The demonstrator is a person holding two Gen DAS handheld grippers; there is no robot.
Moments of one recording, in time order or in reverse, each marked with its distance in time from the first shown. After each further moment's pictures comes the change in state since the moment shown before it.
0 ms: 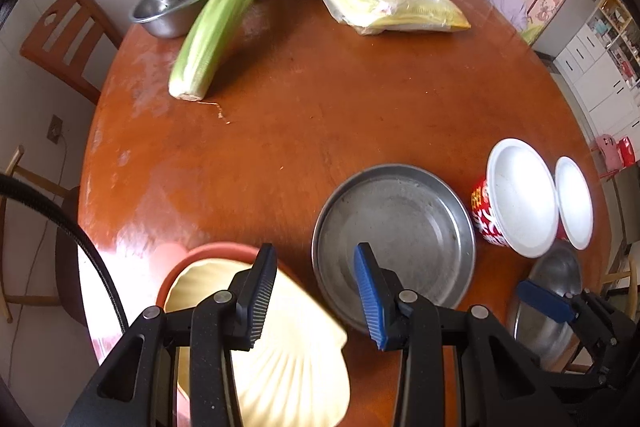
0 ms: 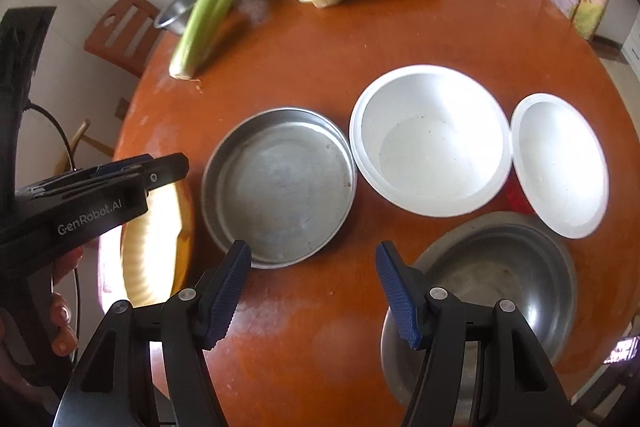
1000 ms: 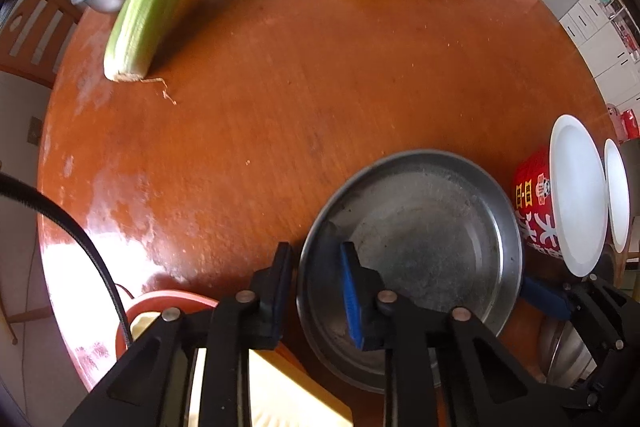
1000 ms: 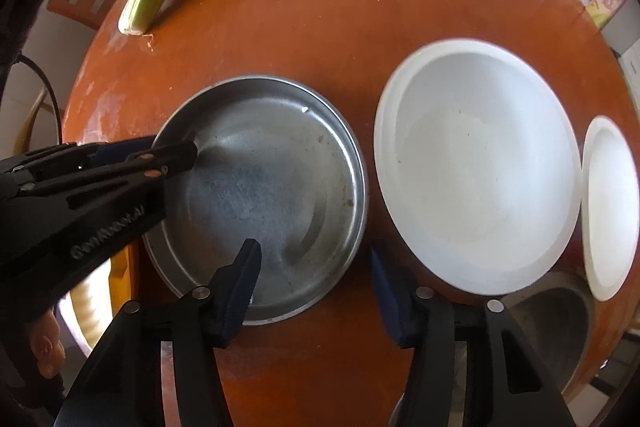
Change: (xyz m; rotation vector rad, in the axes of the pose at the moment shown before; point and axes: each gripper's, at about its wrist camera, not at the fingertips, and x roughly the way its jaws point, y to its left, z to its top) left arm 0.077 -0.008 0.019 0.057 0.129 0.003; right arm 0.063 0.015 0.026 -0.074 0.145 -0.126
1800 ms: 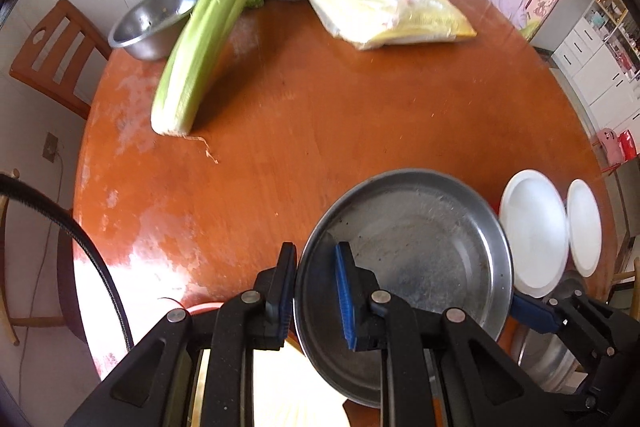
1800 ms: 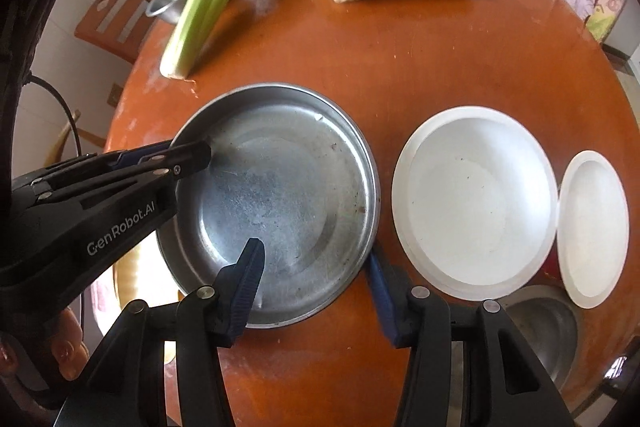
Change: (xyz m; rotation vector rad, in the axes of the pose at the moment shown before) left arm -0.069 0.004 -0.003 -0.026 -0.148 0.011; right arm -0.054 -0.005 0.002 0.023 -0.112 0.105
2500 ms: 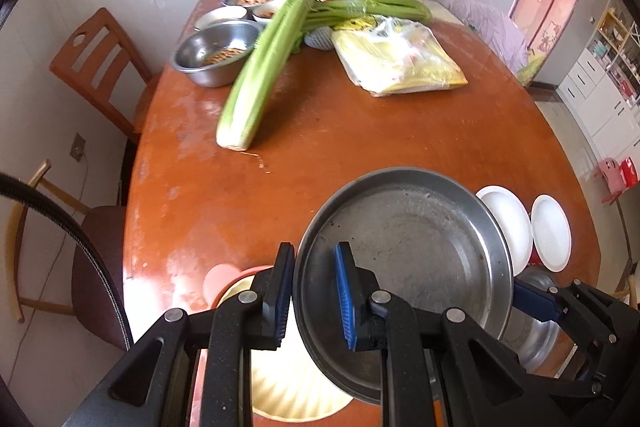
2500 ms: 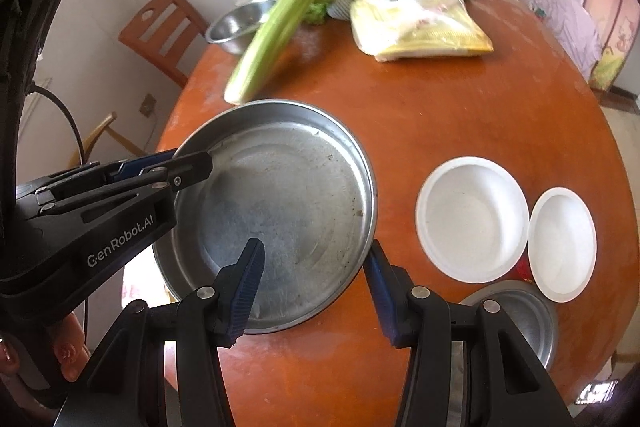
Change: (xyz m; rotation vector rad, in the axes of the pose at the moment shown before) left arm -0.084 0.022 -0.028 -0.069 -0.130 0.037; right arm -0.062 0.049 -0.019 -0.112 -0.137 0.036
